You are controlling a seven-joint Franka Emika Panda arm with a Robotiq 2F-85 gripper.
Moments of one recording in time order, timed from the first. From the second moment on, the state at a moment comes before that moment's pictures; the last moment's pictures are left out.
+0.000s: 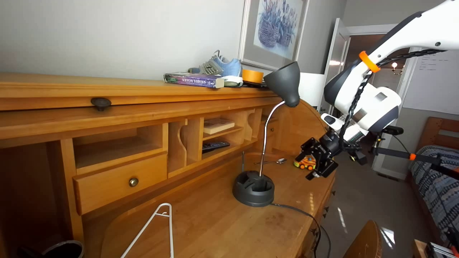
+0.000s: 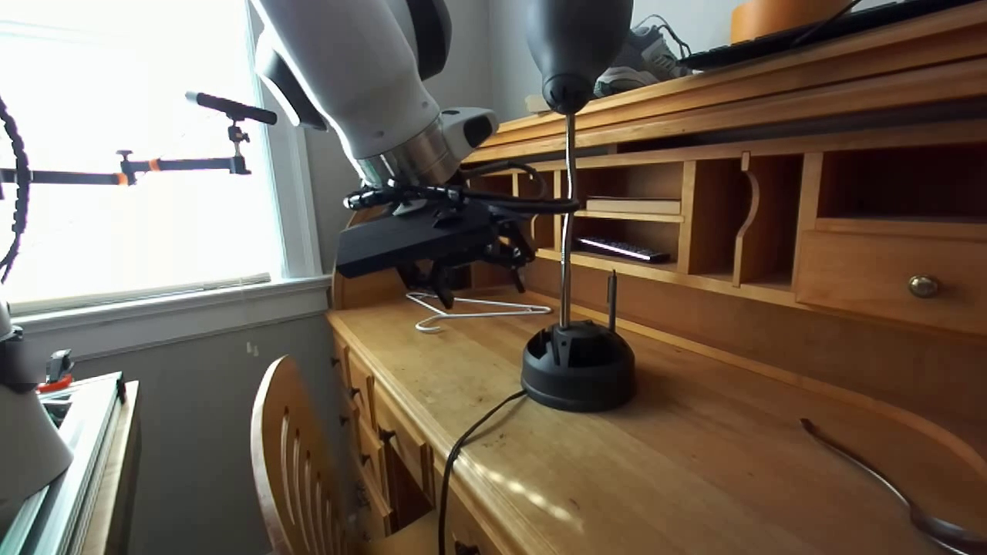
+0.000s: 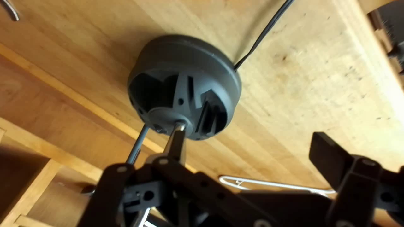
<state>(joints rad) -0.18 -0.03 -0.23 -2.60 1.33 2.74 -2.42</state>
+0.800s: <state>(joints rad) -0.25 -0.02 -0.25 -2.67 0.37 2.76 -2.26</state>
